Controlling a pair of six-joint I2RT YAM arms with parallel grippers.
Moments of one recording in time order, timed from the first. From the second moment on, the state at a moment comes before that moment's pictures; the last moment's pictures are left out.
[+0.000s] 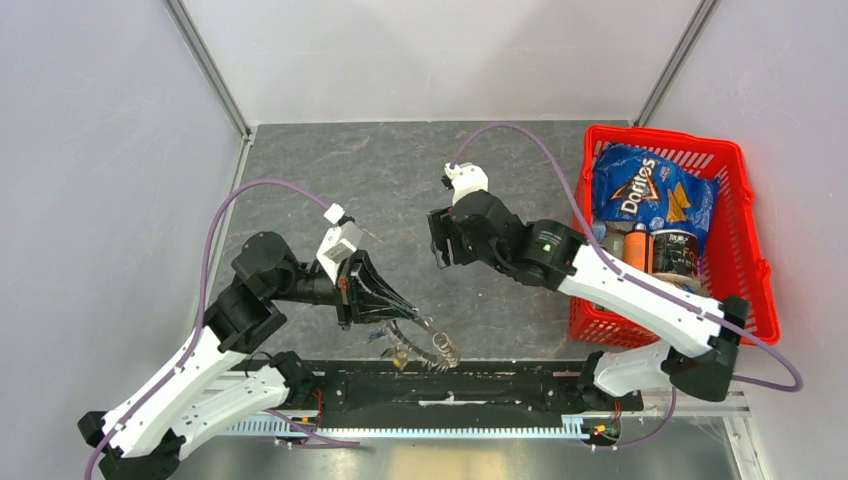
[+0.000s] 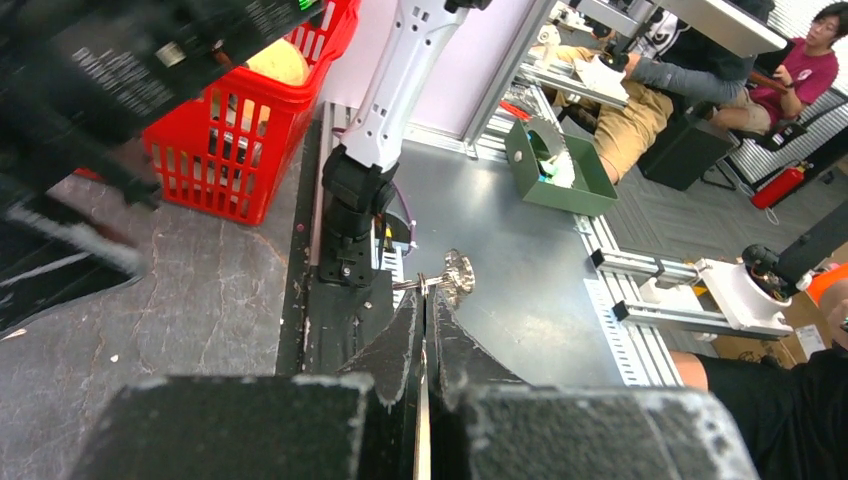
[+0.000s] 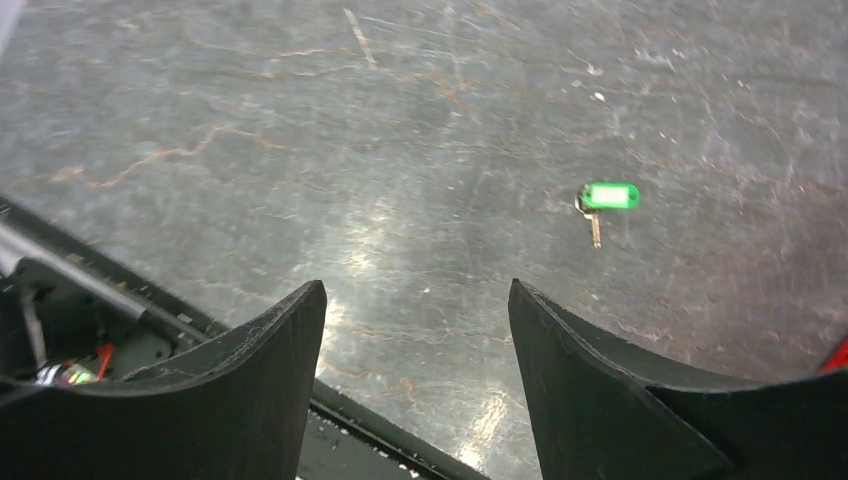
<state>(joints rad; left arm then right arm) -0.78 0.69 0.91 -0.17 0.88 -0.39 1.04 1.32 1.41 -0.73 0.36 0.43</state>
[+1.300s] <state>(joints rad) -0.78 0.63 0.84 -0.10 1.00 -0.39 0.74 1.93 1.37 -0.57 0.51 0.64</state>
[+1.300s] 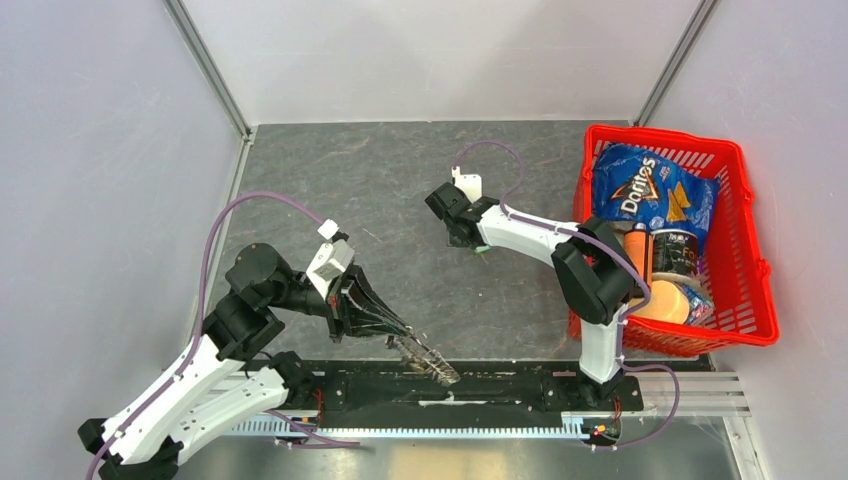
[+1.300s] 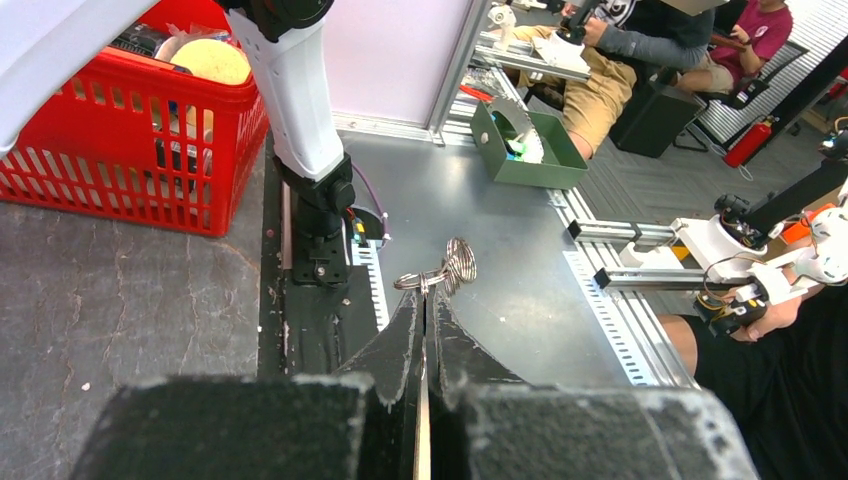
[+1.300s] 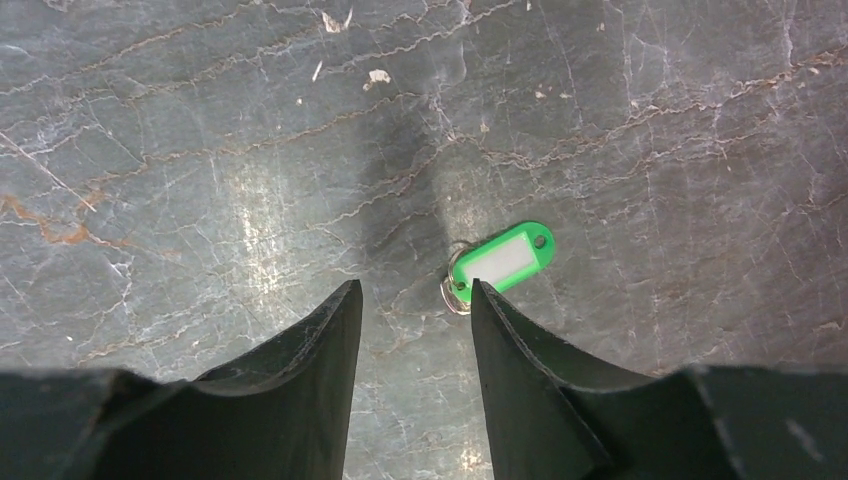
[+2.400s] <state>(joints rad) -0.78 0.62 0.84 -0.12 1.00 -0.36 0.73 2.02 1.39 -0.56 0.58 0.64</state>
